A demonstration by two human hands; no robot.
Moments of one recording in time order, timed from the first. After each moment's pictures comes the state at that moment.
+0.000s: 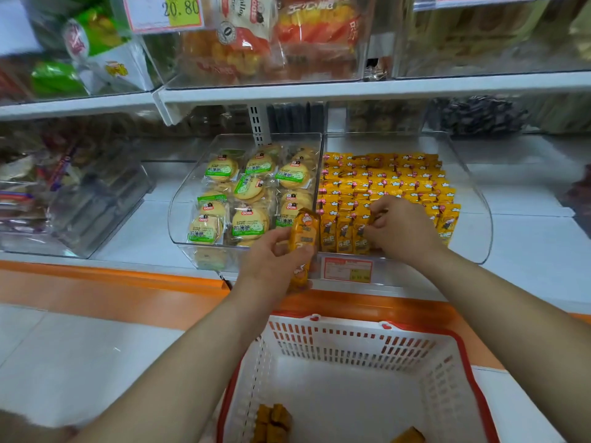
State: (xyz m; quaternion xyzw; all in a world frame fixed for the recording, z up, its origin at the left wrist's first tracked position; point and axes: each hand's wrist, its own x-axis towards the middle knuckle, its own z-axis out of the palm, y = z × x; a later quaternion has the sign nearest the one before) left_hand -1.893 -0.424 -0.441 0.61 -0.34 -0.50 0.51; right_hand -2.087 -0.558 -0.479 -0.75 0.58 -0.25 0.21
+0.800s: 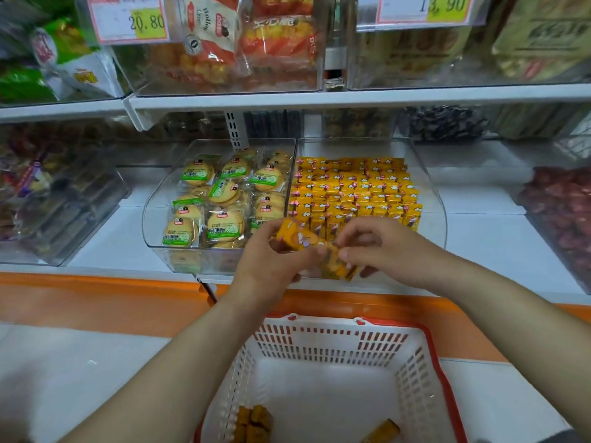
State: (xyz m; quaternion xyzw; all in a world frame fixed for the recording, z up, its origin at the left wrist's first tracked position) left_hand -1.925 -0.422 -0.438 0.59 -0.44 -0.47 0.49; right_hand -2.123 -0.488 -0.425 -0.74 0.38 -0.23 0.50
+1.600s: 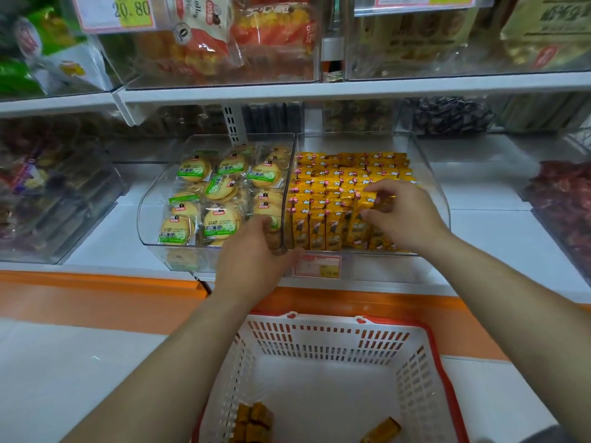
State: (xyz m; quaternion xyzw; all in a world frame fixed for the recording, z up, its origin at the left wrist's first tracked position) left_hand -1.899 -0.449 -0.465 0.76 -0.56 -0.15 0.28; right_hand -2.133 -0.551 -0.450 -0.75 0.54 -0.33 0.20
